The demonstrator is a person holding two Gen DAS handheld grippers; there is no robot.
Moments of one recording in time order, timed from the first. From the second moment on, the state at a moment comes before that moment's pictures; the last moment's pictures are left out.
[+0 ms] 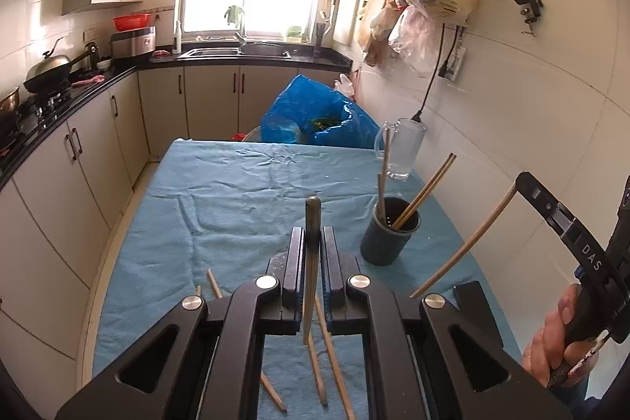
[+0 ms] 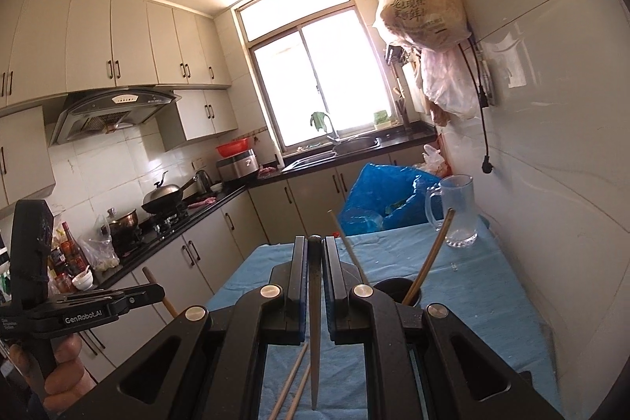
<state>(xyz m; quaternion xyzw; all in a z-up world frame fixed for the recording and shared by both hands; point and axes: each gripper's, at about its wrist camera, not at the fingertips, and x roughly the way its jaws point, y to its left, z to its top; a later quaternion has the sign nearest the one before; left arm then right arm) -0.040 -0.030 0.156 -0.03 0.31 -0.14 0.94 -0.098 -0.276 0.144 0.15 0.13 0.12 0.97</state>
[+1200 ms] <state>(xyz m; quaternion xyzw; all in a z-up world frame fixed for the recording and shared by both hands) 0.007 -0.146 0.222 0.01 0.27 -0.22 0.94 -0.068 -0.340 0.200 0.14 0.08 0.07 0.98</state>
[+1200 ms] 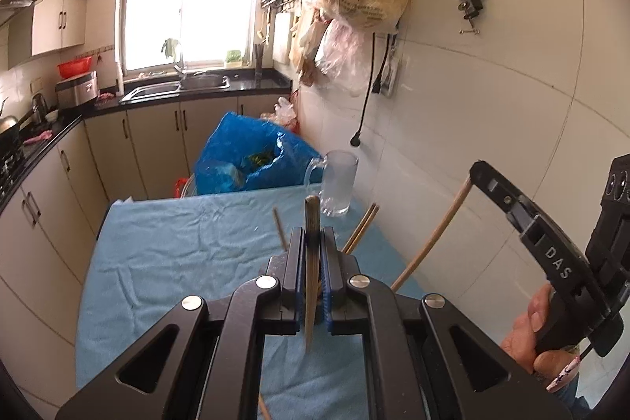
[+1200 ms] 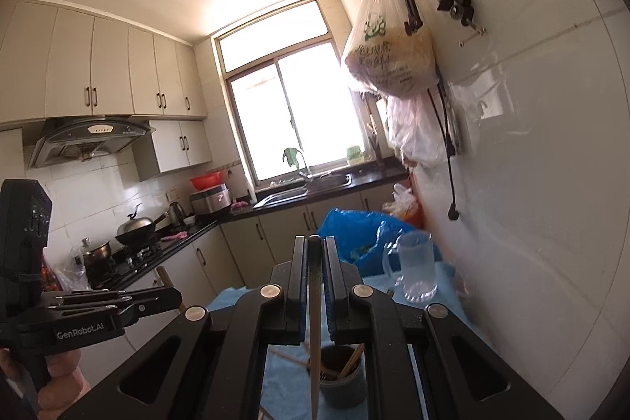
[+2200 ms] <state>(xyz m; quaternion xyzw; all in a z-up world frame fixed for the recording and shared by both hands) 0.080 -0.184 0.162 0.03 0.35 -0.25 0.90 0.049 -0.361 0.158 0.15 0.15 0.04 0.98</state>
